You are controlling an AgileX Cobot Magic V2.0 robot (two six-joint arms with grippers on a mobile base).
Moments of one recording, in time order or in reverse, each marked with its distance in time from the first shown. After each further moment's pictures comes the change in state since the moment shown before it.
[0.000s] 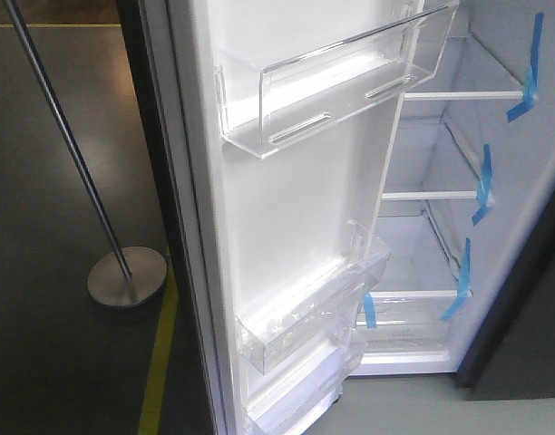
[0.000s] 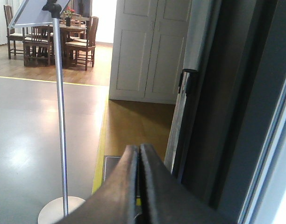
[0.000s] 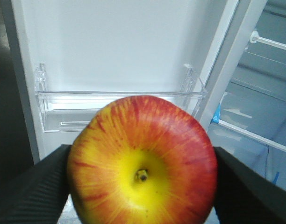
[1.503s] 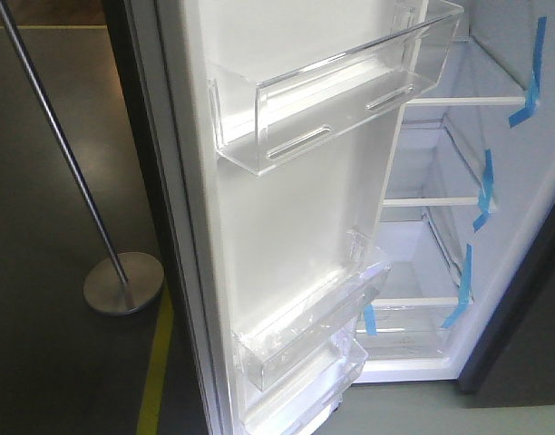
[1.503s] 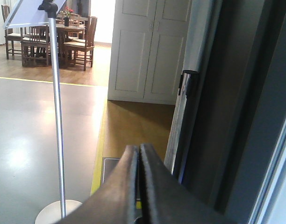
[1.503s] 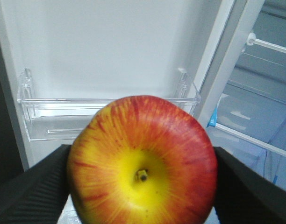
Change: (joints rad) left arm 0.000 0.000 0.000 0.000 0.000 0.000; right arm 0.000 0.000 0.000 0.000 0.000 0.000
